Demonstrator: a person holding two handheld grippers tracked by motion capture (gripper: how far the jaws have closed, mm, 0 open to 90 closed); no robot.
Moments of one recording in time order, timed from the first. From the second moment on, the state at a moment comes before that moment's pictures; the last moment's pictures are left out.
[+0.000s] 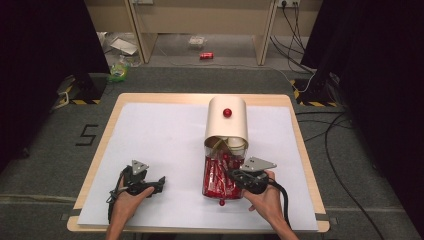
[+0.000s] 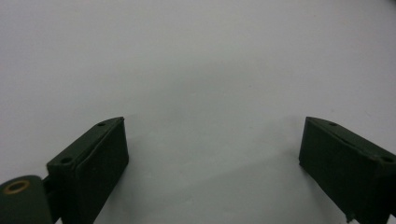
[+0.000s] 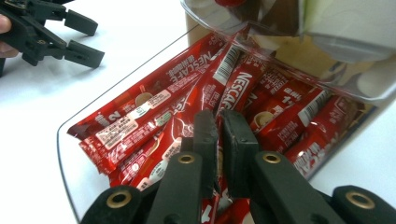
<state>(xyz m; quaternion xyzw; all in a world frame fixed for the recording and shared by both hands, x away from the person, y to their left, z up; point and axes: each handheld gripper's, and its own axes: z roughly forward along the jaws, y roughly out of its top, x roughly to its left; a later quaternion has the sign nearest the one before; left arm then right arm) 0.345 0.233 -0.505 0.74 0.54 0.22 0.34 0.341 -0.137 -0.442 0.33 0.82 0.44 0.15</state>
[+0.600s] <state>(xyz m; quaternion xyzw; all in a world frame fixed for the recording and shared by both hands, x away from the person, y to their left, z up) 0.345 0.233 -0.505 0.74 0.54 0.22 0.34 0.316 -0.157 -0.432 0.32 0.83 0.44 0.14</state>
